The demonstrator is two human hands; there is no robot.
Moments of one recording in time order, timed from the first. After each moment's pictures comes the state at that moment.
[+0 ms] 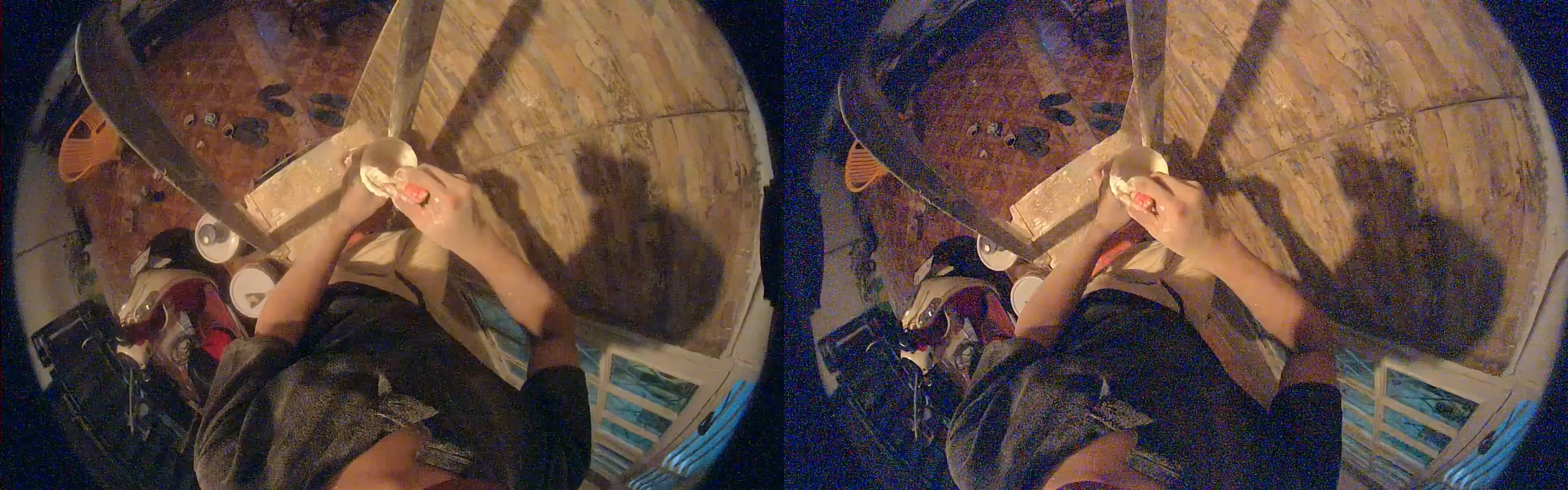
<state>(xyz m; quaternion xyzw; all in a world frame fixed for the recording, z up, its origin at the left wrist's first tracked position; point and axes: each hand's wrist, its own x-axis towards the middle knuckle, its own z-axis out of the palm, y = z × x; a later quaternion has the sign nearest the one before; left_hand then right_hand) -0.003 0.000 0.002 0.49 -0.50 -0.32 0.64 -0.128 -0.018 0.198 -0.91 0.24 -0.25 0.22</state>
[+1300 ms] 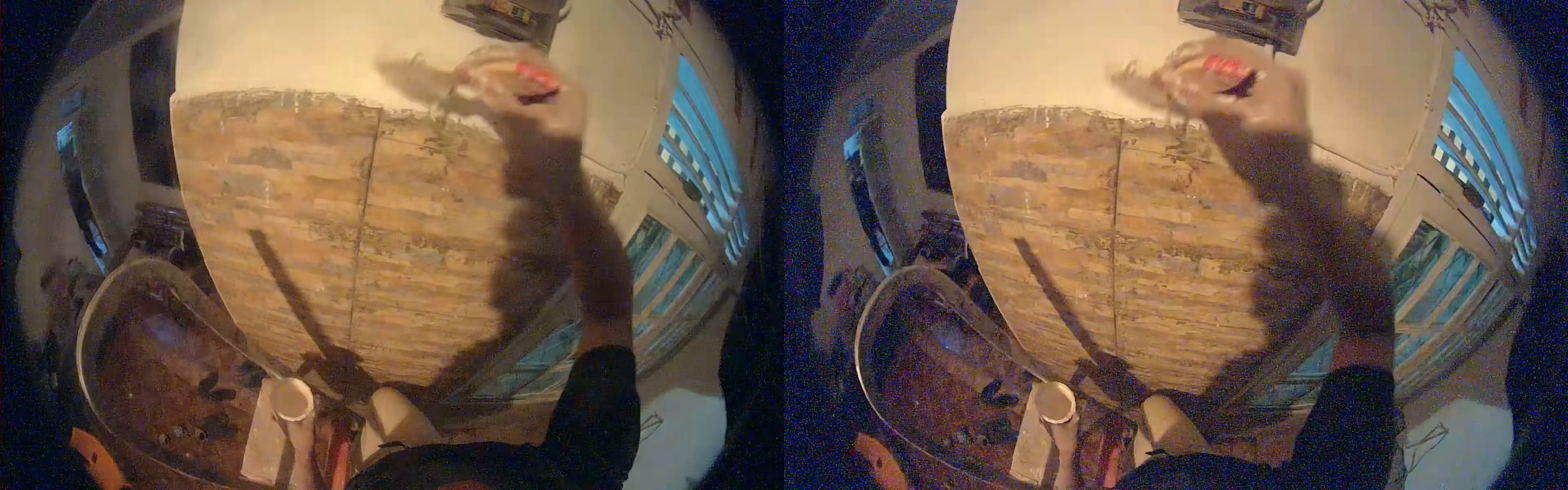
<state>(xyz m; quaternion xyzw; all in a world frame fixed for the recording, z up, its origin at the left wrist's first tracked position) 0.013 0.015 -0.036 0.58 -0.57 -0.29 0.51 -0.276 -0.021 0.576 -0.78 0.26 -0.54 -0.15</state>
